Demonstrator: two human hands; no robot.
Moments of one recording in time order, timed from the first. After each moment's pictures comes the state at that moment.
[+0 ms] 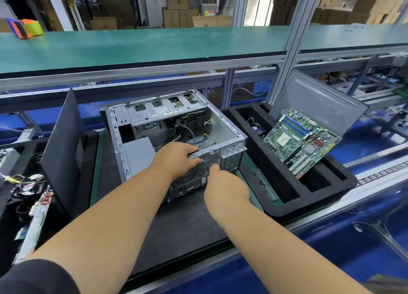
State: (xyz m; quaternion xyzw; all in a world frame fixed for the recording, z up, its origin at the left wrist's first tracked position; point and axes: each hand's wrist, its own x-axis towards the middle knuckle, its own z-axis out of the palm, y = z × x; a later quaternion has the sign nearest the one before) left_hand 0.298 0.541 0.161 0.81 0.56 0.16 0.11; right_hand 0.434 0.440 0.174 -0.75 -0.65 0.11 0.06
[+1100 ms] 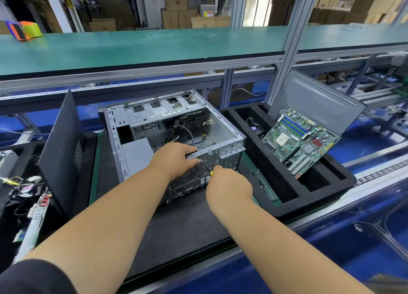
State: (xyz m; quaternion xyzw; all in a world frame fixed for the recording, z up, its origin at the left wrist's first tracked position) left_hand 0.298 0.543 0.159 0.80 0.56 0.17 0.13; right_hand 0.443 0.442 0.180 -0.76 -0.64 0.10 0.06
